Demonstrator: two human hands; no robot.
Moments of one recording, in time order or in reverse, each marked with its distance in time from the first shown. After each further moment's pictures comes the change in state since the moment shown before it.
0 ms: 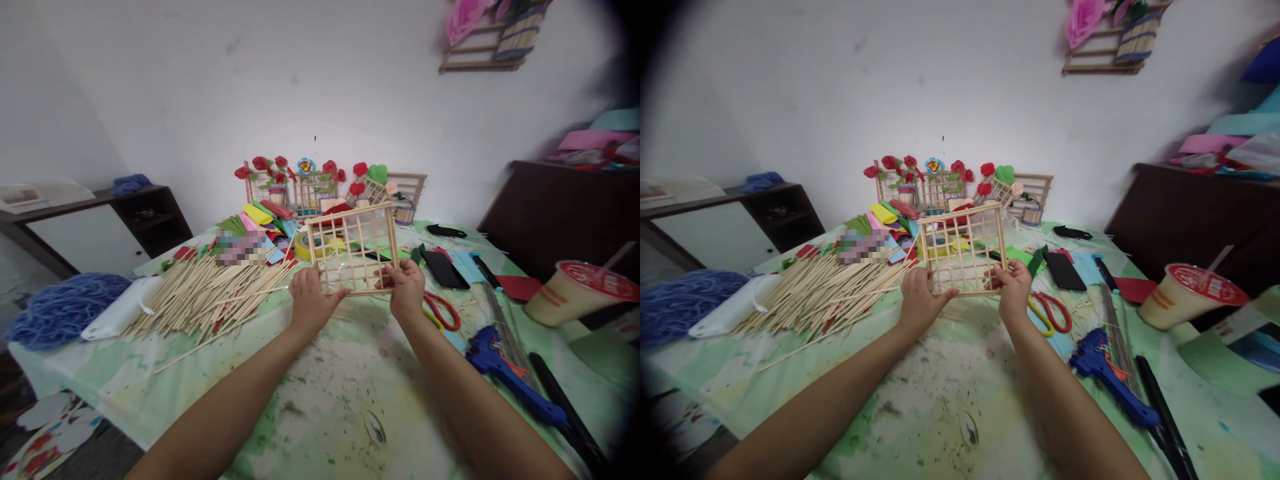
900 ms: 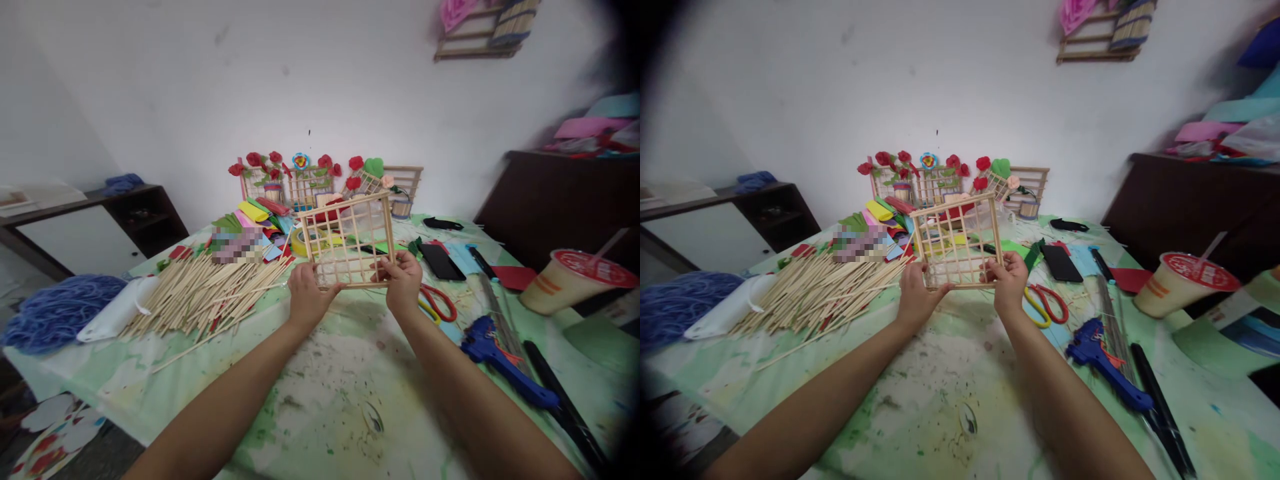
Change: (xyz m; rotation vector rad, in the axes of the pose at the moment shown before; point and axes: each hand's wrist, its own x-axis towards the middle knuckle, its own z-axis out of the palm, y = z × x) left_hand -0.001 -0.008 0.009 -0.065 0.060 0.059; right_hand -0.006 -0.005 0.006 0.007 0.003 -0.052
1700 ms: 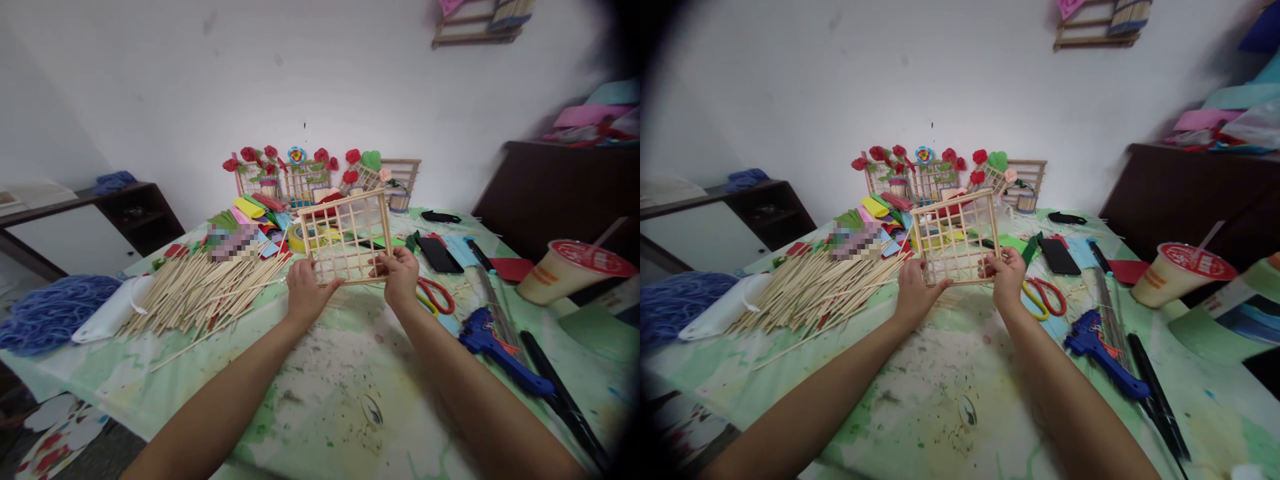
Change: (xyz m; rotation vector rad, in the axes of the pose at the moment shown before) left_hand 0.001 0.003 -0.003 0.021 -0.074 -0.044; right_hand 0.004 0.005 -0.003 0.000 0.033 0.065
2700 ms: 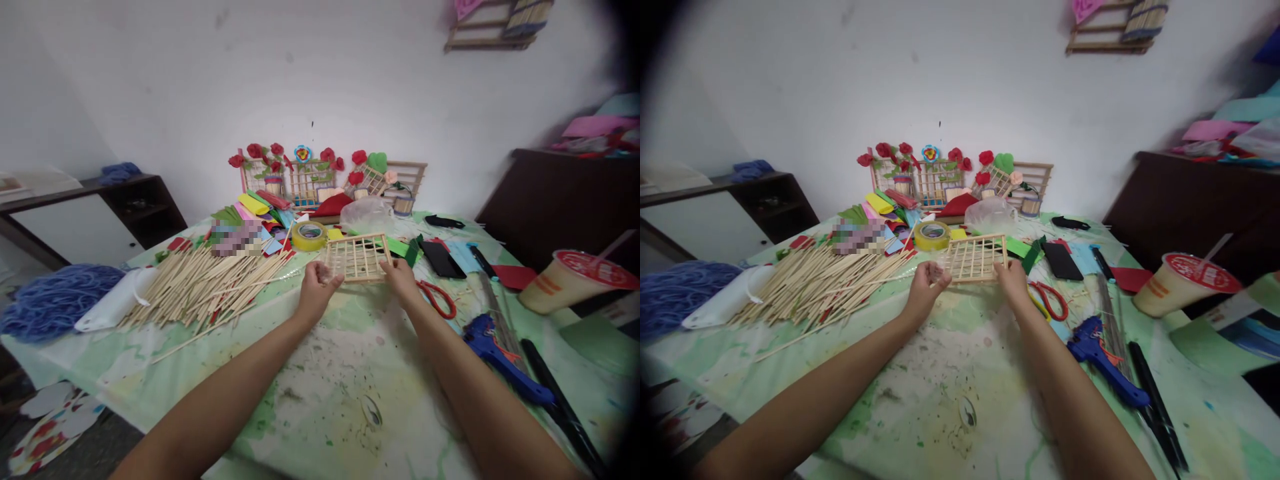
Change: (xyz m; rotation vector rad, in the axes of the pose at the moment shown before) left_hand -0.005 0.010 0.005 -0.776 -0.170 -0.387; right_hand 0.030 0.018 -0.033 -0.670 0.025 0.172
